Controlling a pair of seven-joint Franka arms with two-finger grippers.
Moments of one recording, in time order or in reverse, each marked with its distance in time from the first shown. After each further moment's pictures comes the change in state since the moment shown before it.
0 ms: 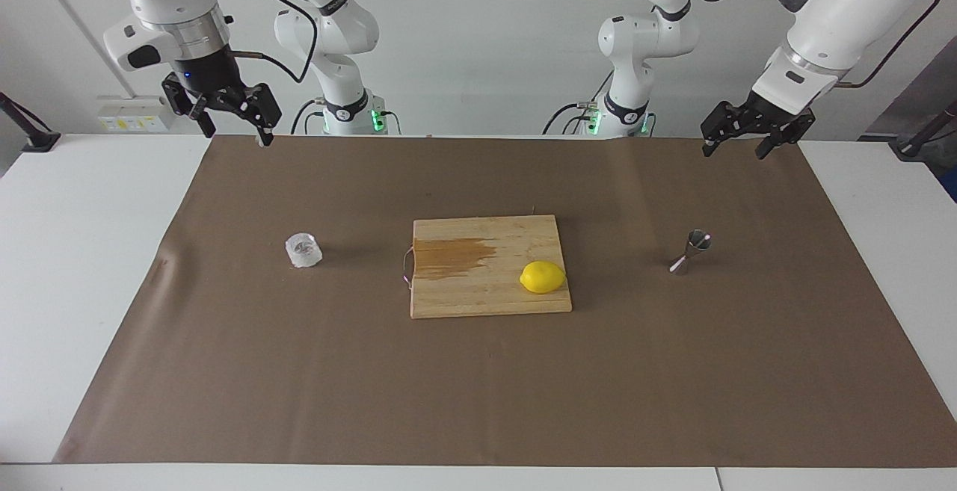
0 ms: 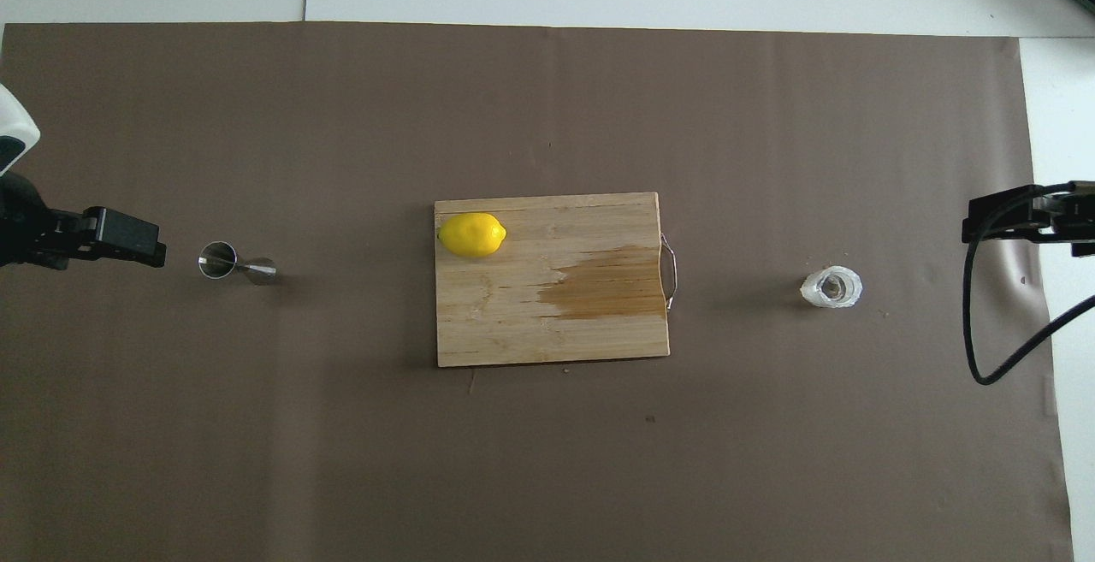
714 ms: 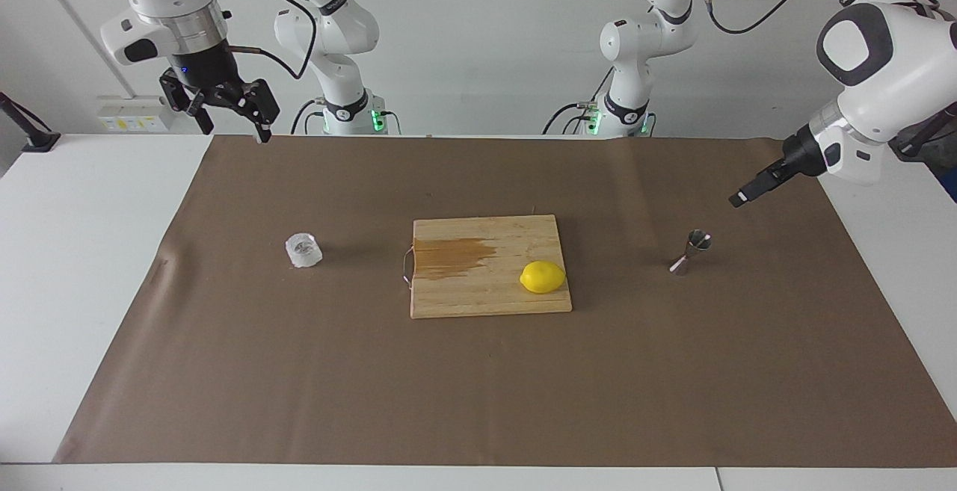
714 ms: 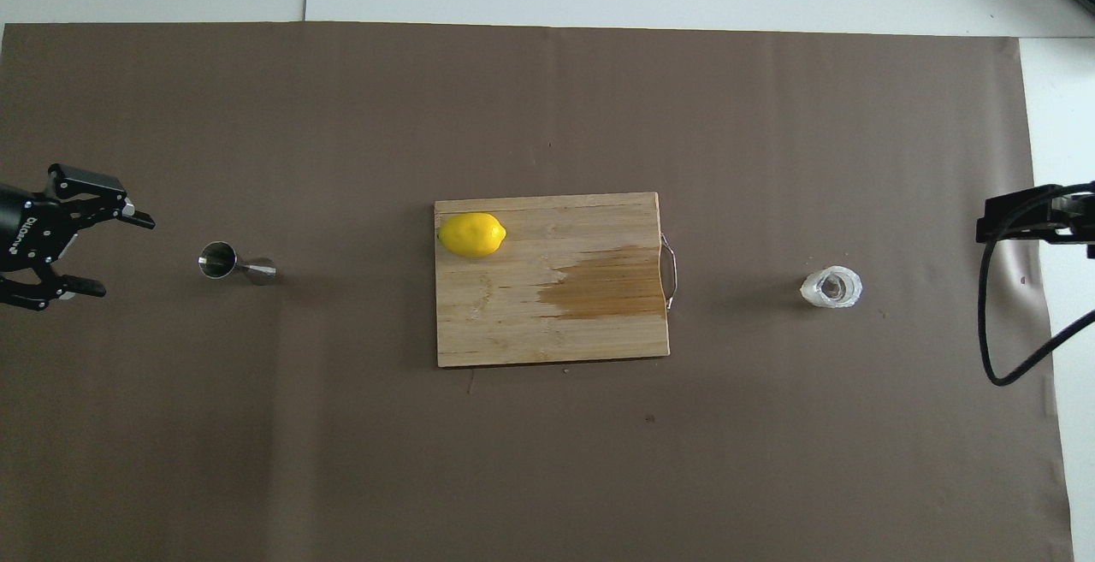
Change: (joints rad) left arm 0.256 0.117 0.005 -0.149 -0.344 0.124 -0.549; right arm -0.011 -0.009 -0.008 0.000 0.000 0.000 0.000
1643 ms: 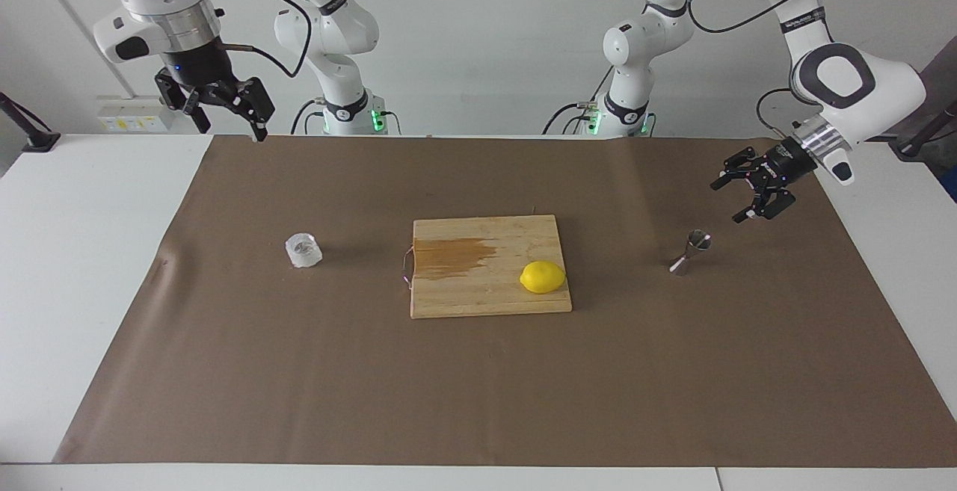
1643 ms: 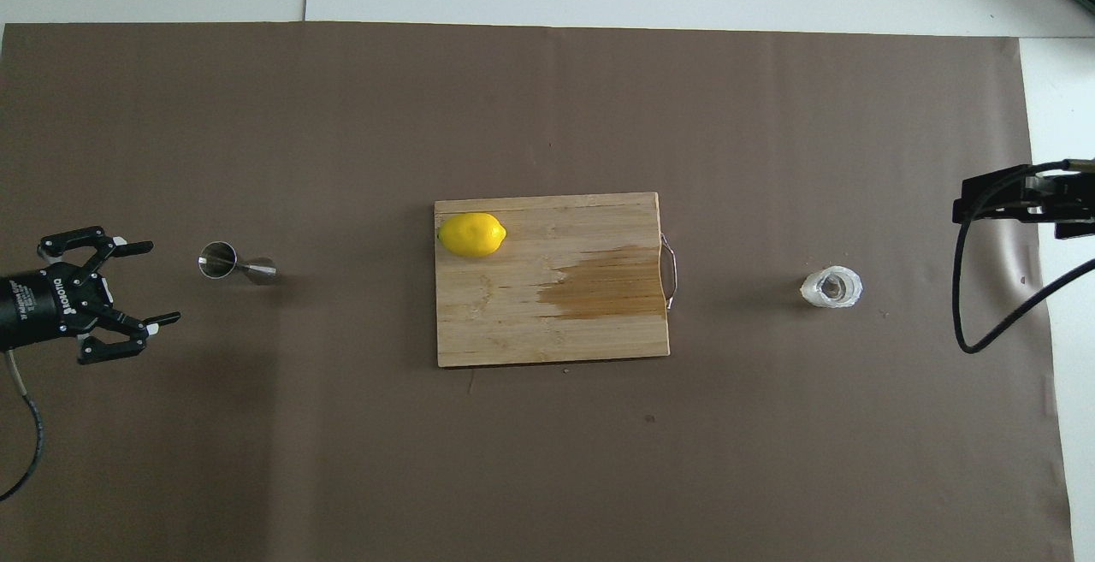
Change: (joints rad) left arm 0.095 -0.189 -0.018 -0.515 -0.473 0.454 -0.582; right arm -0.002 0.049 0.000 -0.006 0.036 0.070 0.000
